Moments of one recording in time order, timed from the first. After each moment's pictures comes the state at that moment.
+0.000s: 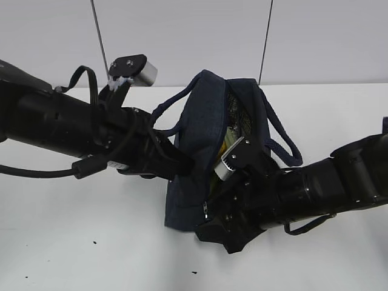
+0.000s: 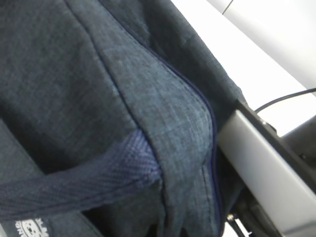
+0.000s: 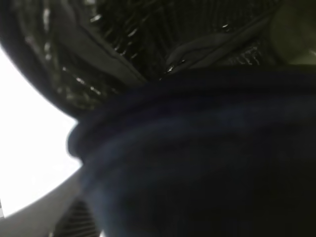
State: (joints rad) left arm -0.53 1.63 -0.92 -1.30 0.59 1.30; right arm 0.37 1.84 -0.74 1.79 0.60 -2.14
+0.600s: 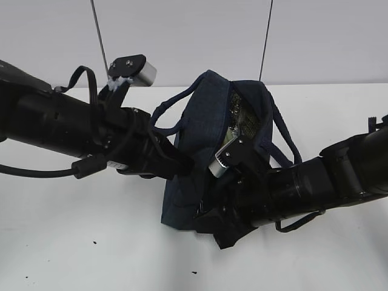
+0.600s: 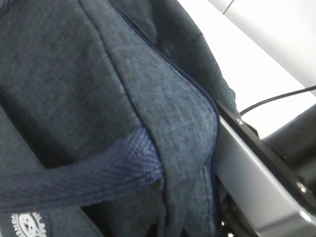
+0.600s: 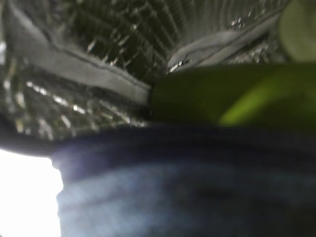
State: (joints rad) left arm -0.52 1.64 -0.92 -1.30 0.59 1.30; right arm 0.37 1.90 -0.78 1.79 0.64 -2.12
